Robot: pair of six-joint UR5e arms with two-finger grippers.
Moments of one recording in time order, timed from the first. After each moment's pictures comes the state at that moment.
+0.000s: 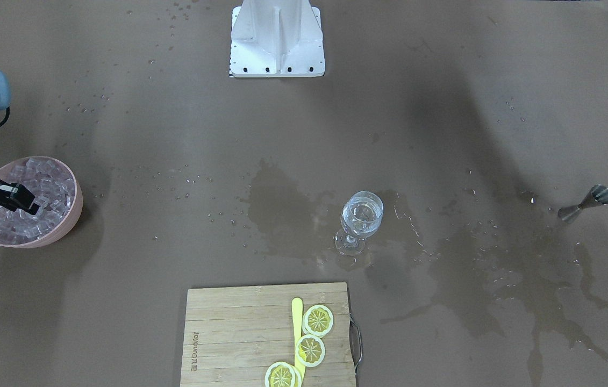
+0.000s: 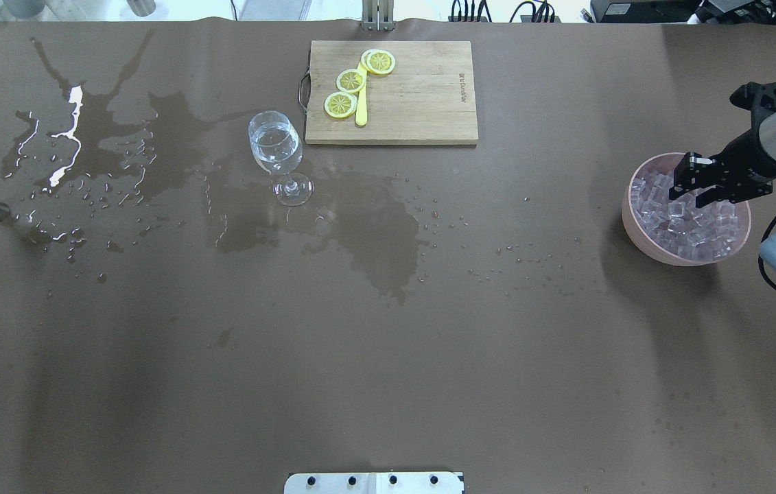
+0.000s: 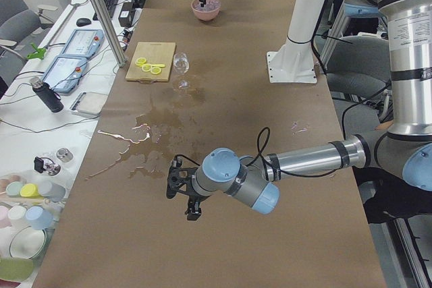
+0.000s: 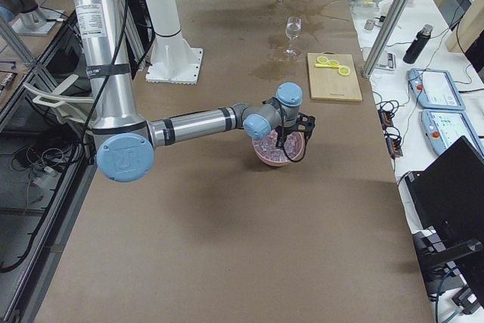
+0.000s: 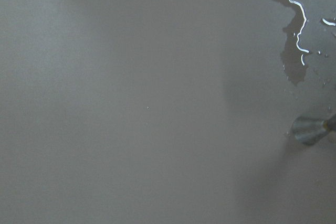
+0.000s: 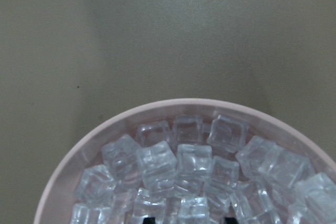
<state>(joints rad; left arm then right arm) -1.60 -1.37 -1.53 -2.37 -2.34 -0.46 1.07 -1.44 1.61 -1.15 2.29 1.00</state>
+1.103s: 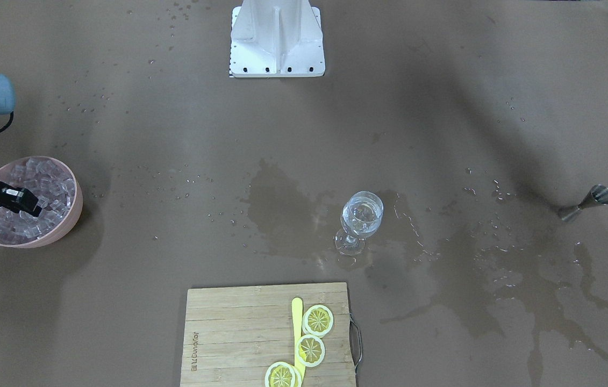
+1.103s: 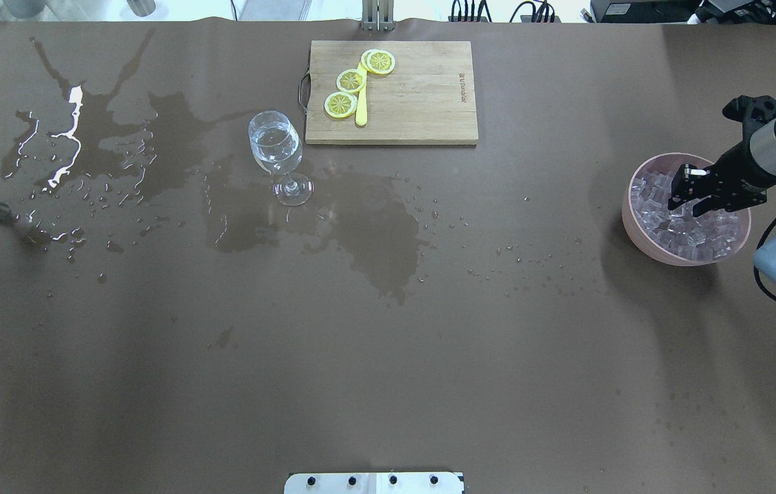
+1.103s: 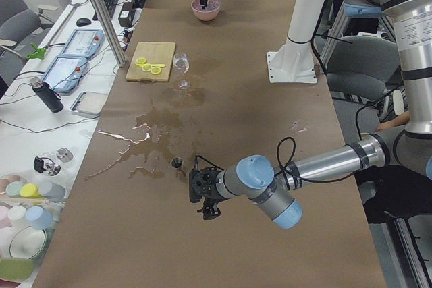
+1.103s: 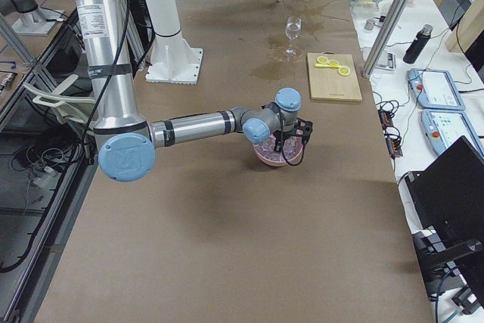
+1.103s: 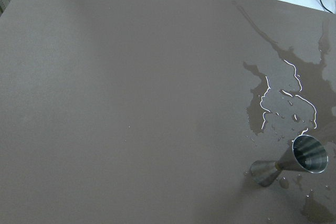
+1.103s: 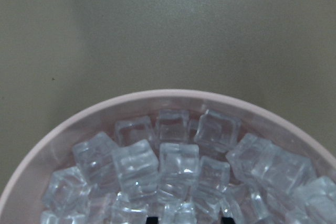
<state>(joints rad) -1.59 -1.27 -1.55 -2.63 -2.31 -0.69 1.04 -1.44 1.58 -1.14 2.27 1.00</state>
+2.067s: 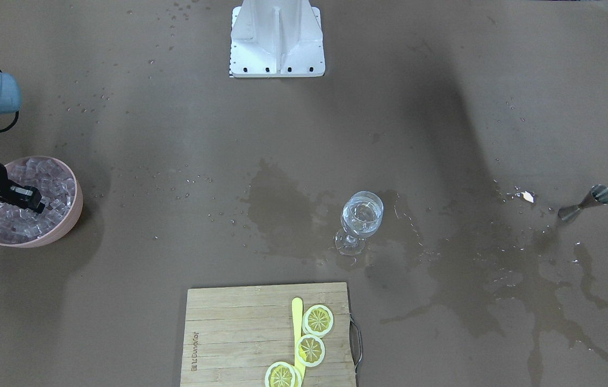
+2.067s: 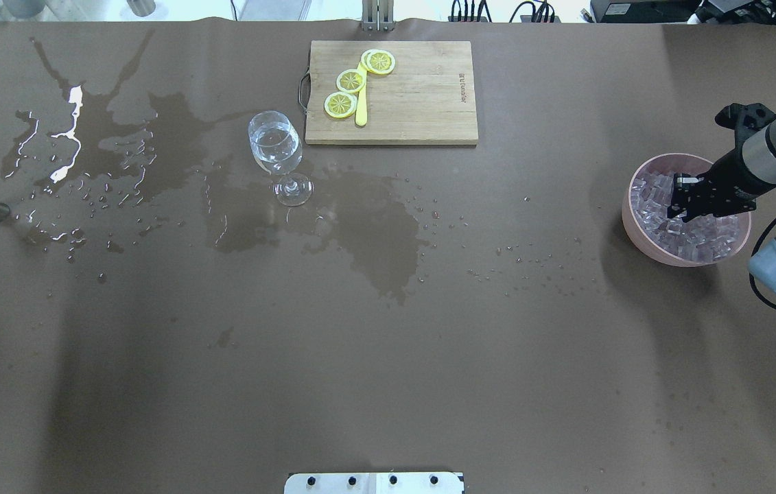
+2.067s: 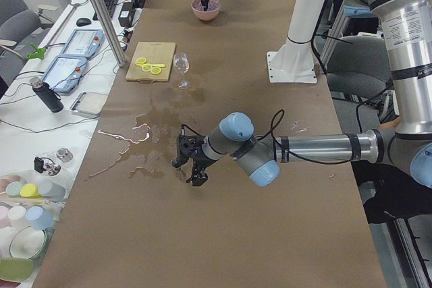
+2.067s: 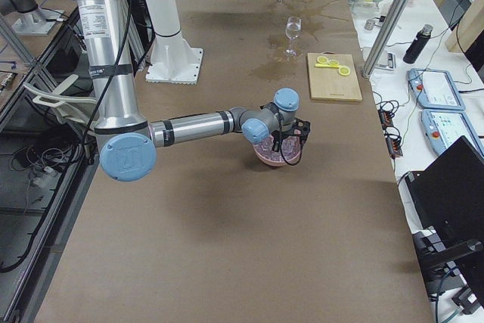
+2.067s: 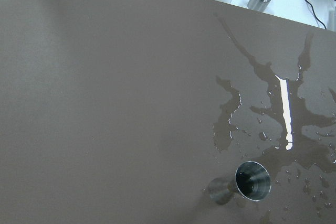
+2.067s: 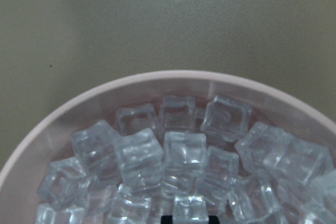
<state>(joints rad) -1.37 -1.28 -1.75 -2.52 -2.08 -0.87 1.02 -1.44 1.58 -1.13 2.27 1.01</state>
